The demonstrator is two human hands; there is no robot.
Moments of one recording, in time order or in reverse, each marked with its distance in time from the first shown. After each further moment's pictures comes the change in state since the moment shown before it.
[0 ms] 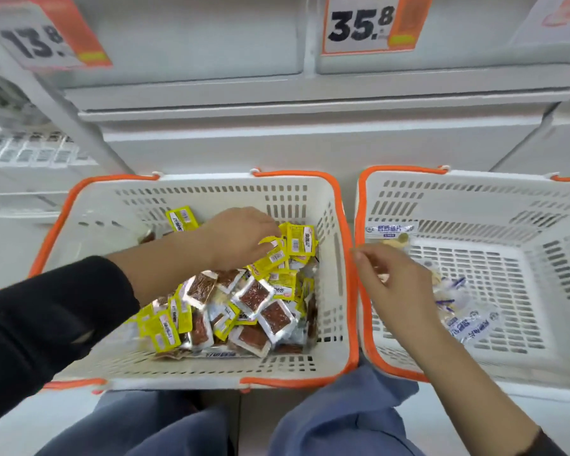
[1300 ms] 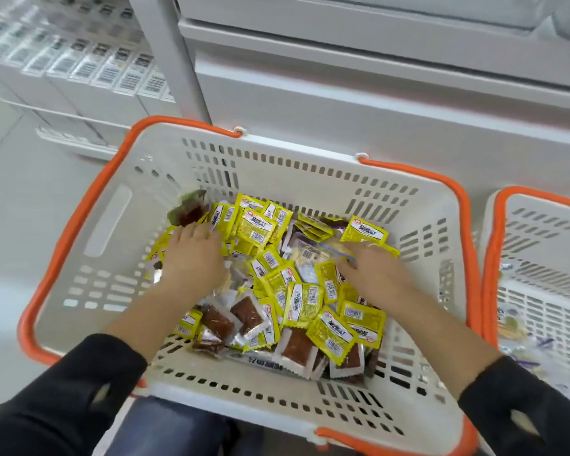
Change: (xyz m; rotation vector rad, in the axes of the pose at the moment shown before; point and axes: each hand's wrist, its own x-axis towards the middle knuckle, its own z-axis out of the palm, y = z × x) left_hand -0.084 -0.102 0.171 -0.161 0.145 -0.788; right_hand 0.085 -0.008 0.170 -0.598 -0.636 -0.029
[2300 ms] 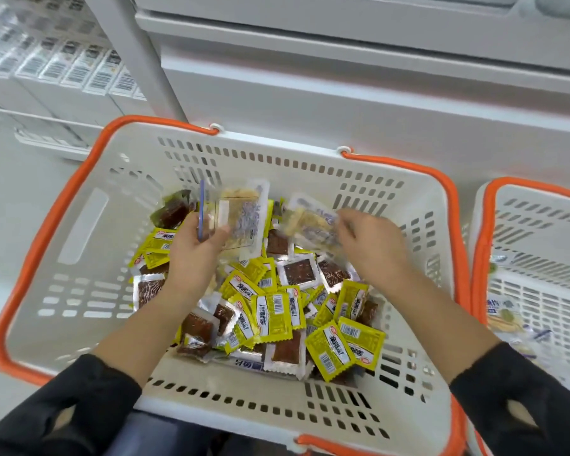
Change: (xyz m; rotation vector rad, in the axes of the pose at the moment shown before) left_hand -0.006 0.046 -0.026 -1.333 0.200 -0.297; right_hand 0.005 -0.003 -0.036 0.073 0.279 -0.137
